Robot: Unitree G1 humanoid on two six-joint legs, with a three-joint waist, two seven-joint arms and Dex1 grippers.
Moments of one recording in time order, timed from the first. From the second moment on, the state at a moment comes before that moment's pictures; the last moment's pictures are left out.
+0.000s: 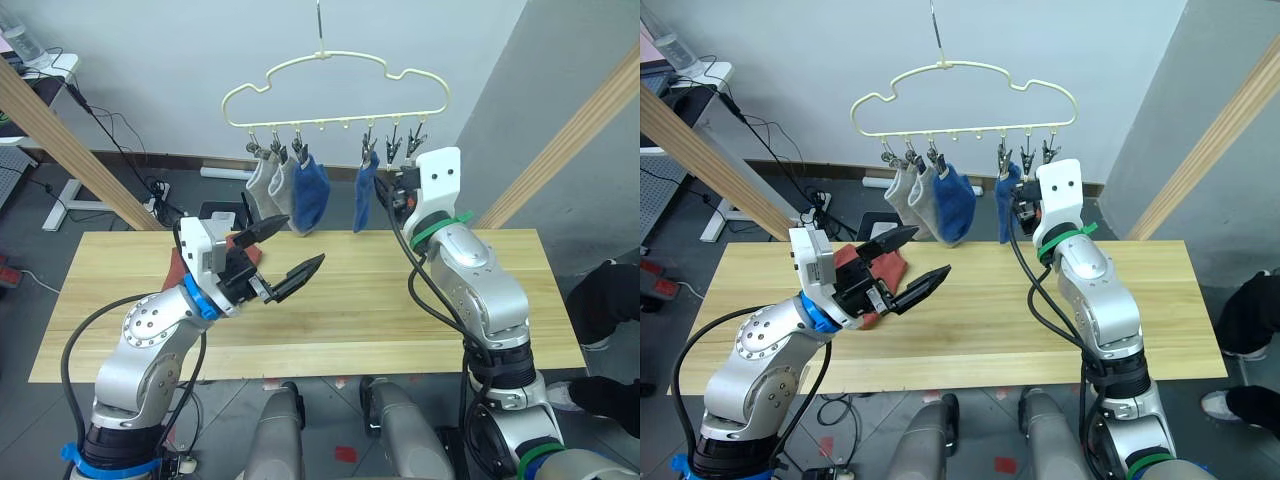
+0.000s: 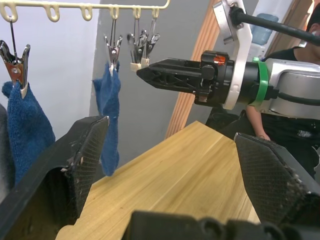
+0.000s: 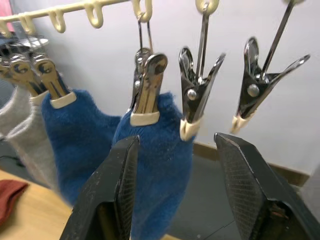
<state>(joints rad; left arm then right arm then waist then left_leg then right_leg) -0.14 0.52 0.08 -0.43 -0.57 0.26 -0.72 -0.59 -0.11 0.08 -0.28 0.11 0.66 0.05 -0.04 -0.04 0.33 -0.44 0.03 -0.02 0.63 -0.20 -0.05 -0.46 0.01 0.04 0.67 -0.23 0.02</state>
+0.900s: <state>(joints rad) -0.15 0.52 0.10 -0.43 -0.57 0.27 -0.74 -0.65 0.04 0.10 -0.15 -0.02 0.59 -0.06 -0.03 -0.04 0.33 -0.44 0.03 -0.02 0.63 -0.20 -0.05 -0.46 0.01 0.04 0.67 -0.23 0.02</state>
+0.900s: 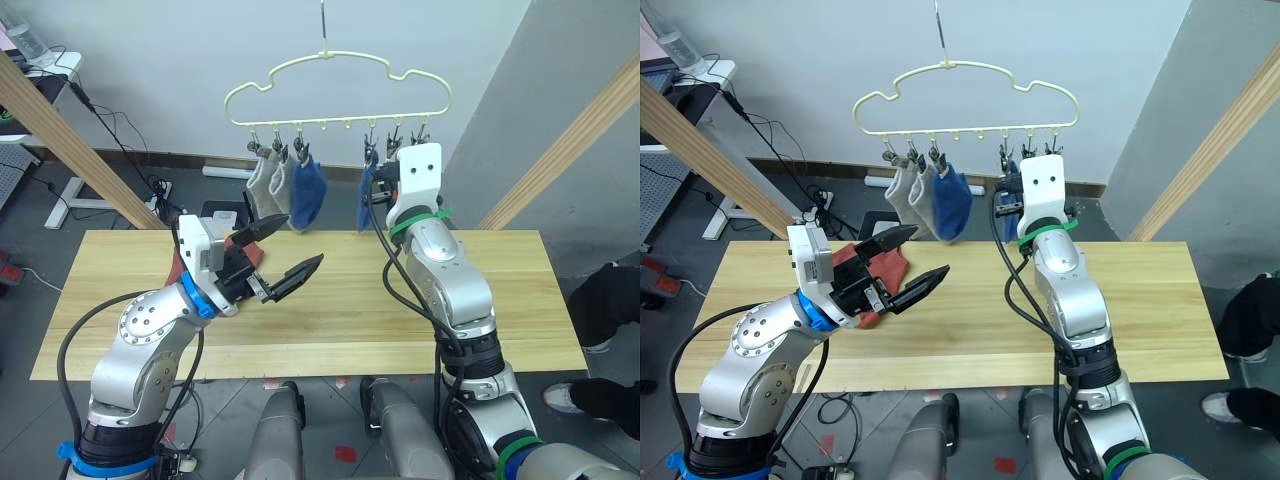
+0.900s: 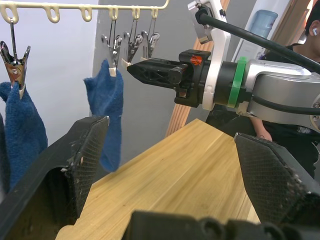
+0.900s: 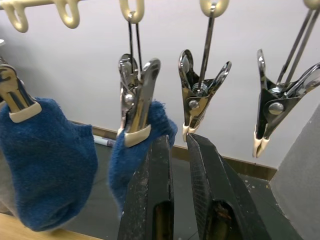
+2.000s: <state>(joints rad) -0.16 0.51 0.09 -0.43 -0.57 0.27 -0.74 -0.74 0.09 0.02 -0.02 -0.02 0.59 -0.14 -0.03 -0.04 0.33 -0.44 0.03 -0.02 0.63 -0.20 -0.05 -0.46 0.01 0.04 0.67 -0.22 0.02</state>
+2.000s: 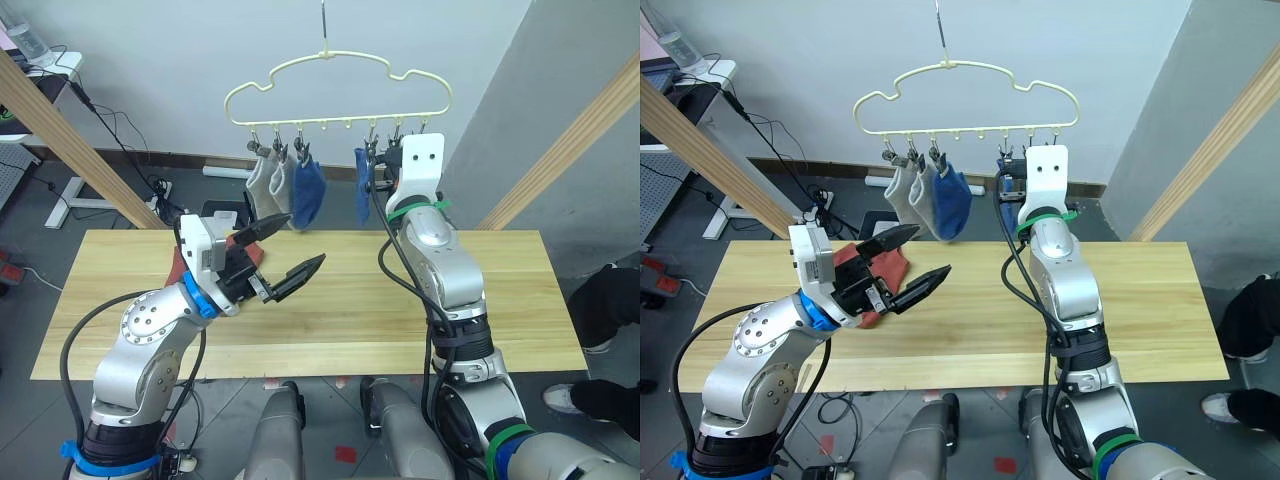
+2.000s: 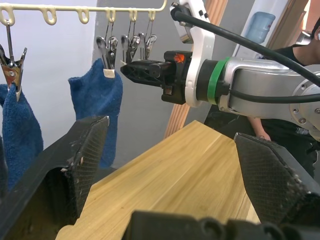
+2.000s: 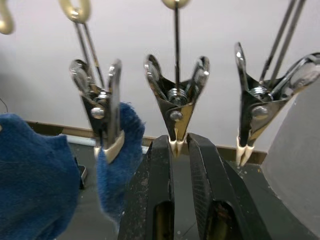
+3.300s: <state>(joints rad) -0.16 0.51 0.08 -0.44 -0.57 0.28 -0.73 -0.78 0.11 0.01 -0.02 -0.02 0.57 -0.15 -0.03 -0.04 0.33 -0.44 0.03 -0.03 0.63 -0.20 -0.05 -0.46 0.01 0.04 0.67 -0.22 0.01</state>
